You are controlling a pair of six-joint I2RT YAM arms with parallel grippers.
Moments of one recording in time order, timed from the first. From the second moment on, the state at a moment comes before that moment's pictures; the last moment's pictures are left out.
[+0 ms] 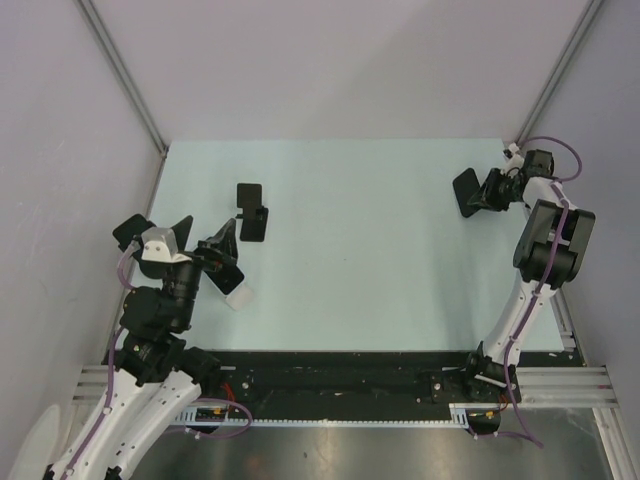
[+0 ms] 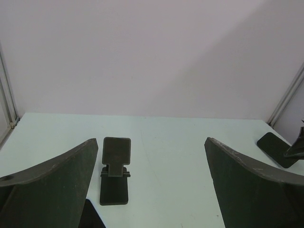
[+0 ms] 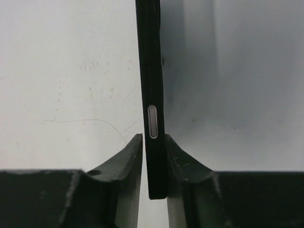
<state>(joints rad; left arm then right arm) -0.51 0.33 0.58 0.04 -0.33 -0.09 -0.34 2.13 1.60 -0.45 -0.56 0.09</state>
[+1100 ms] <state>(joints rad) -0.51 0.32 0.57 0.04 -0.33 -0.08 -0.18 2.18 1.69 -0.49 -0.16 0.00</state>
